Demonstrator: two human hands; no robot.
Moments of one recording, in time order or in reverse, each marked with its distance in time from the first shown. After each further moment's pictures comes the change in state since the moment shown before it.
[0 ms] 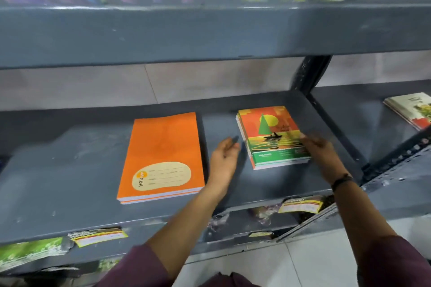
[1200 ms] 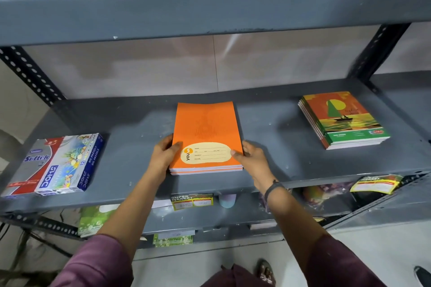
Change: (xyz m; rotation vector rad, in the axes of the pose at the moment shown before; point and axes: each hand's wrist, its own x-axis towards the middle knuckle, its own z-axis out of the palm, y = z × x) left_hand -0.008 -0.023 -0.321 0.094 0.221 -0.179; right_hand -0.159 -0.070 0.293 0.176 -0.293 -0.013
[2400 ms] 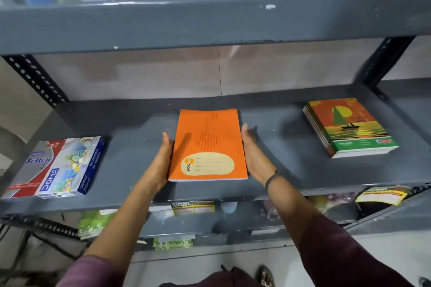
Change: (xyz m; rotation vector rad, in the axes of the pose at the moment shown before) left_hand -0.020 0.009 -0.004 -0.067 -0.300 -0.020; right_hand 0.029 -0.003 -0.016 0.230 -0.366 0.121
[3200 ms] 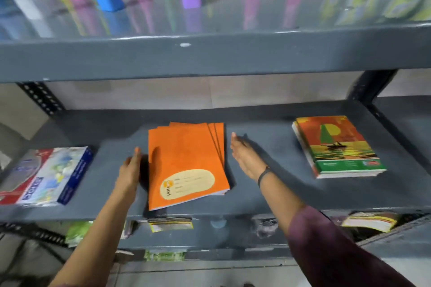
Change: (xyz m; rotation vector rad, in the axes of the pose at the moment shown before) left_hand 0.015 -0.002 -0.013 -0.015 0.562 -0.018; right_hand 0.037 -0.035 -0.031 -0.073 0.099 0.017
